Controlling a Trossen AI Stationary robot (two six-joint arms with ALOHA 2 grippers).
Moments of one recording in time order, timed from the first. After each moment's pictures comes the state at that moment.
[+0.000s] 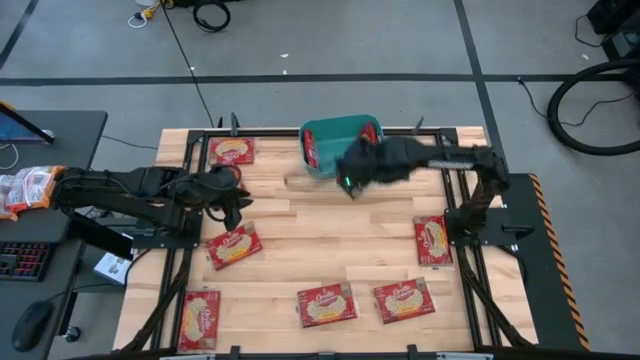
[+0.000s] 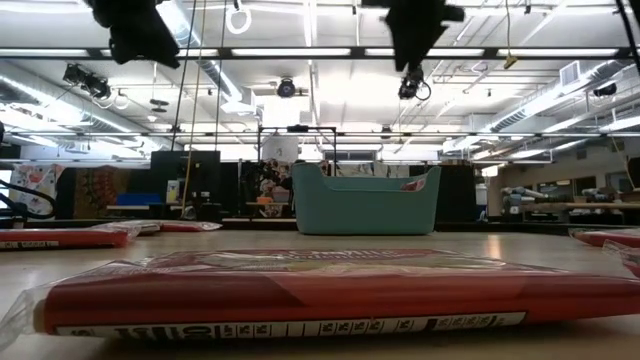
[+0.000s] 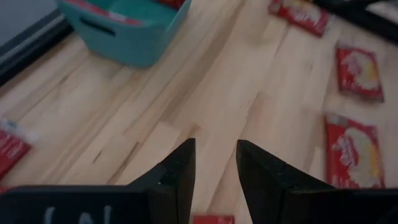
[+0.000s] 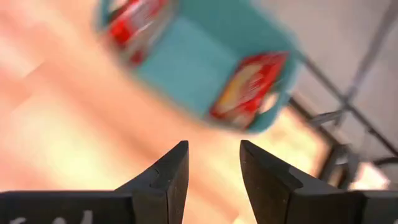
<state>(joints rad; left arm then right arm) -0.09 0.83 0.89 -0.77 -0.32 -0.51 0.00 1.79 1.94 -1.57 0.55 0.79</state>
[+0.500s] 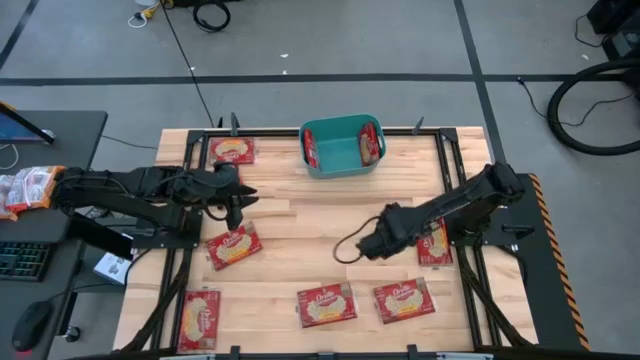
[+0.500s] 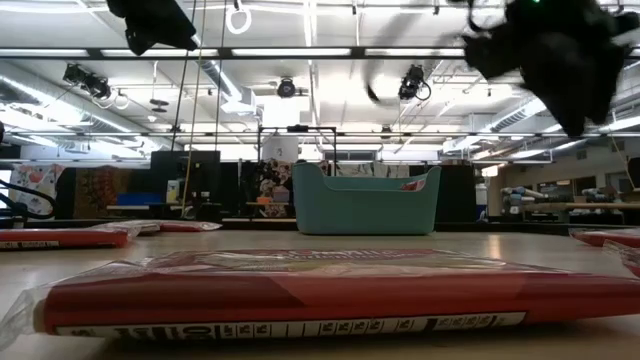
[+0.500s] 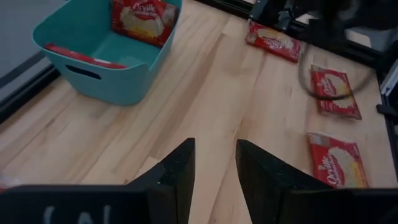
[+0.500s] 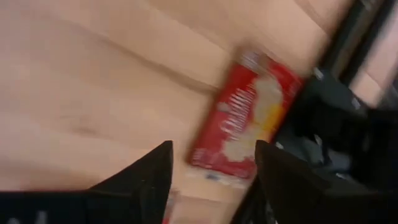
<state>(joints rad) -0.09 0.83 0.89 -0.65 -0.31 -0.41 0.33 1.73 1.34 -1.57 0.06 1.51</state>
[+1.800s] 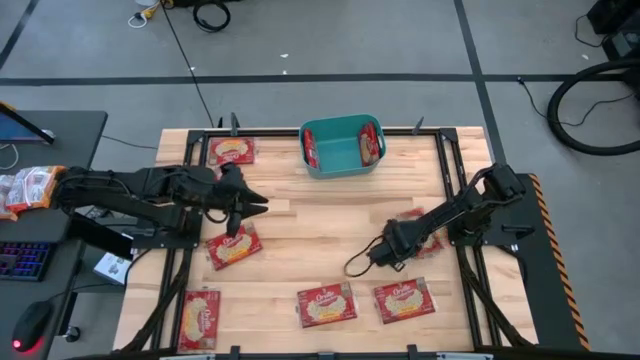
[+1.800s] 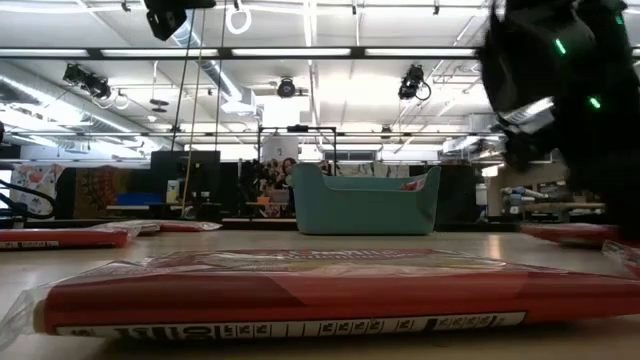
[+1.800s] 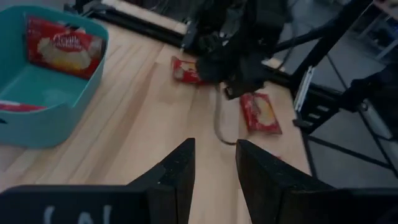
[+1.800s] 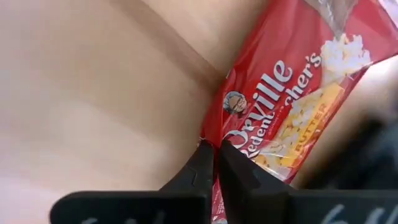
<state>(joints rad) -0.09 0.86 0.89 -0.43 -0.11 -0.38 0.36 1.74 0.93 -1.11 0.05 1.14</state>
